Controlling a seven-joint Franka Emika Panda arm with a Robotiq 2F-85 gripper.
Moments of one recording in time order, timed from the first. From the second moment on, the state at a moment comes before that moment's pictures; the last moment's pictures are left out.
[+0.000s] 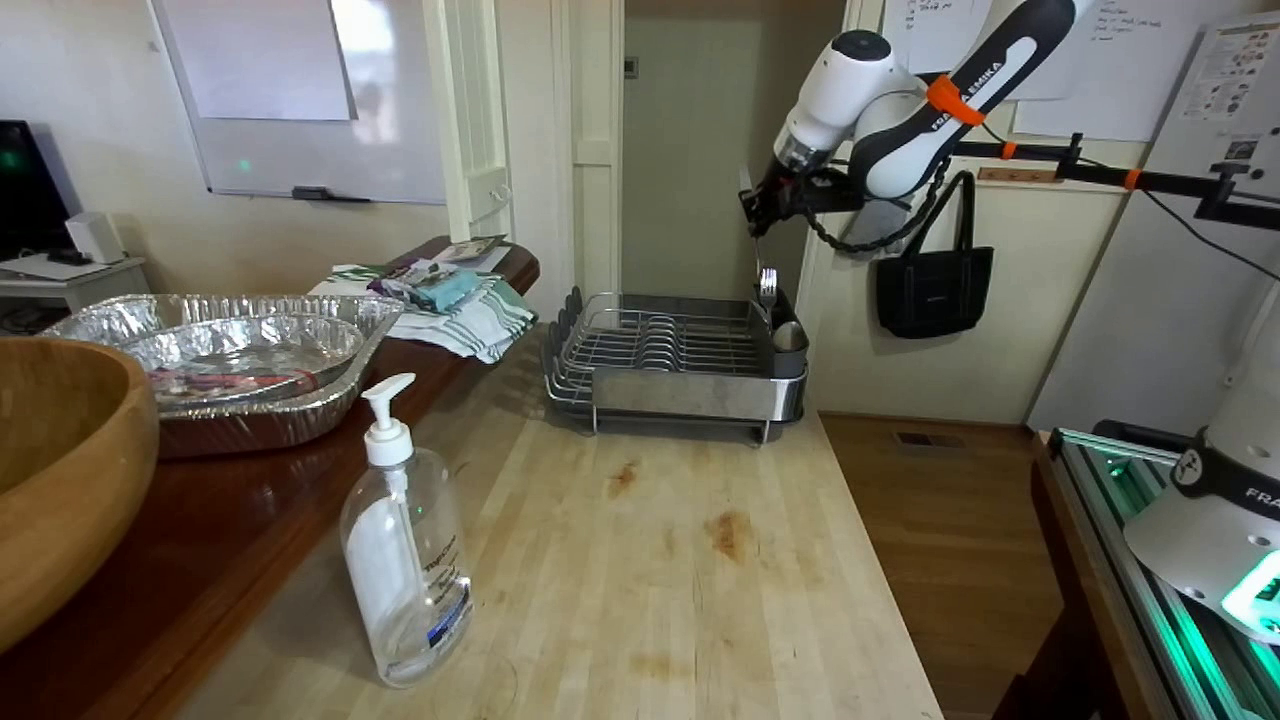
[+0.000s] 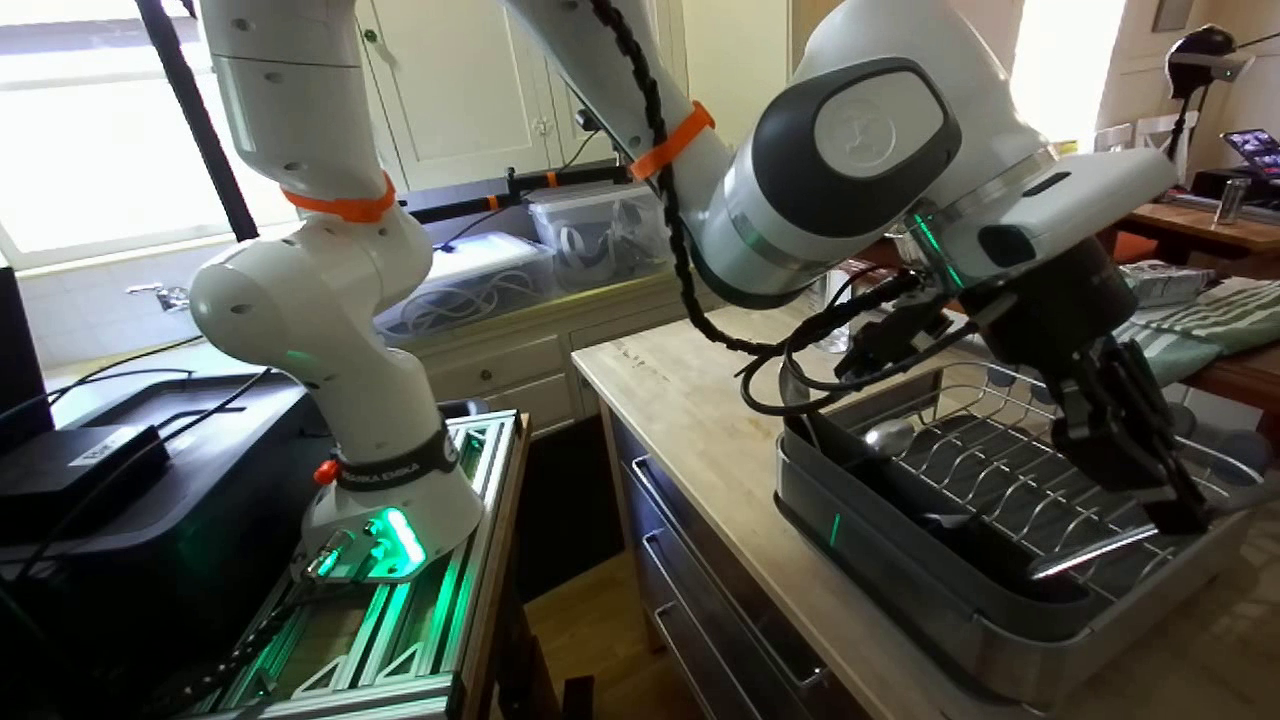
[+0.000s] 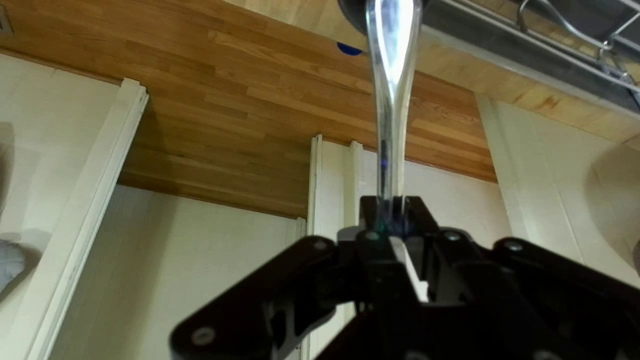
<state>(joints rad) -0.31 0.20 -0.24 -2.16 -0.85 2.92 1.08</state>
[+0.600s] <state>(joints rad) -0.28 0.25 -0.24 -2.16 -0.85 2.92 1.10</state>
